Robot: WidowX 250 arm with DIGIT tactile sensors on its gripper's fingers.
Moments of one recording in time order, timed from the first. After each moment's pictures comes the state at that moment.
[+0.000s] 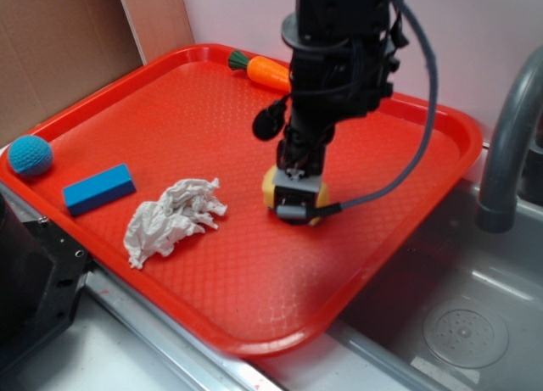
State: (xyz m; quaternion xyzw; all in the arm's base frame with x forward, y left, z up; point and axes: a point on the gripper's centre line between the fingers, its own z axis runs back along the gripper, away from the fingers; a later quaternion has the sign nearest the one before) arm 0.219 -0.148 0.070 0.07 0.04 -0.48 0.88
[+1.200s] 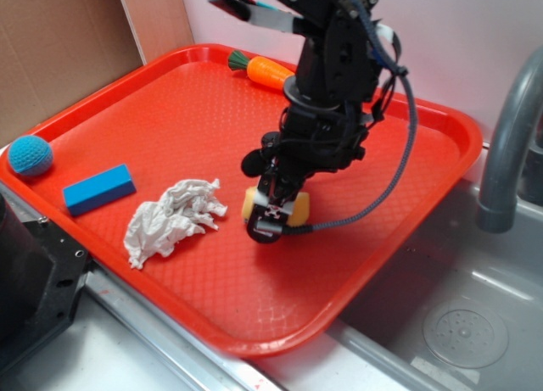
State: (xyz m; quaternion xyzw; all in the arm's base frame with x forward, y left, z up) arm 0.209 -0.123 0.024 0.04 0.17 -0.44 0.88
